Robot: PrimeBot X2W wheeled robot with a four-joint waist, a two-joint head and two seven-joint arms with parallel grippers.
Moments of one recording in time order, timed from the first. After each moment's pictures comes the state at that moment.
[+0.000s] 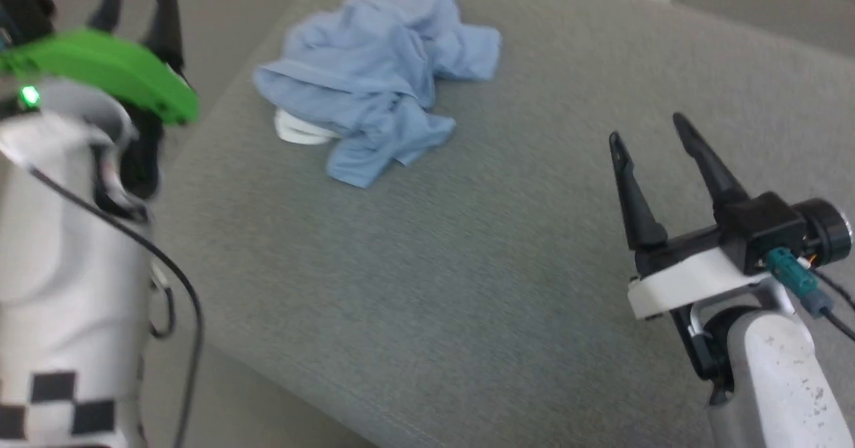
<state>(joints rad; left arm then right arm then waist) -0.76 0.27 -0.04 0.33 -0.56 0.04 0.15 -0.25 -0.06 0.09 -0.06 -0.03 0.13 -0.05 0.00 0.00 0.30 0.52</state>
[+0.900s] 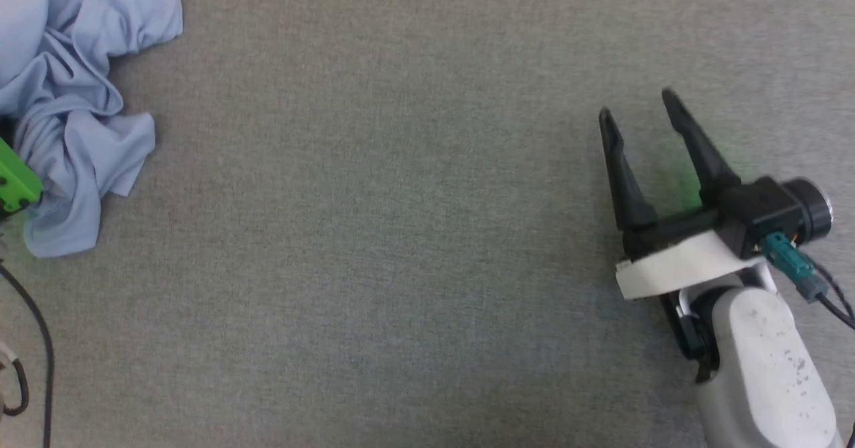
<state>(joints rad) -0.59 0.55 0.07 0.32 -0.63 0.18 0.55 -0.33 -0.05 0.10 0.05 0.02 0.13 -0.17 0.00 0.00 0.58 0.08</state>
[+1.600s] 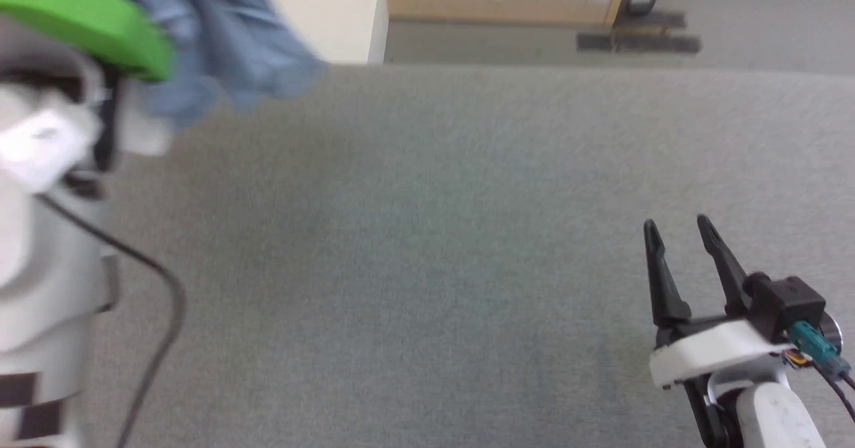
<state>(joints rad) -0.83 0.45 -0.21 0.08 -0.40 0.05 0.11 -0.11 -0.05 -0.01 0.13 0.13 0.13 -0.20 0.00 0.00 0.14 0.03</state>
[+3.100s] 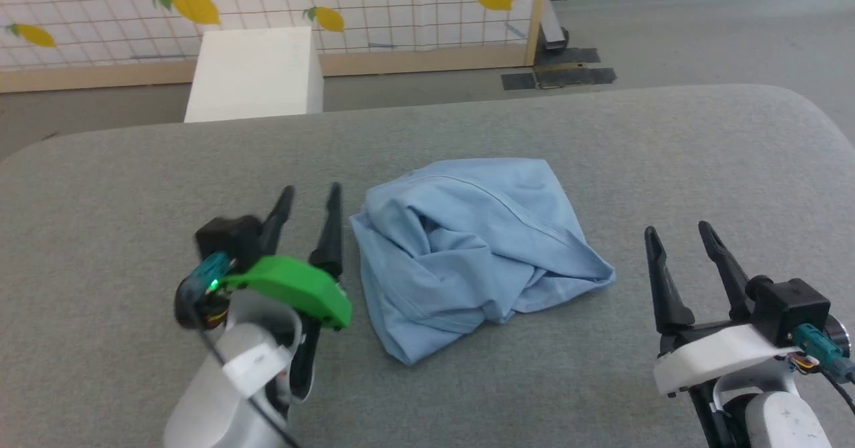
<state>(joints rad) -0.37 0.17 -0.36 0.32 -0.55 0.08 -0.16 -0.06 -0.05 -0.01 0.05 0.12 0.13 -0.13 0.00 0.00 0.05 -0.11</state>
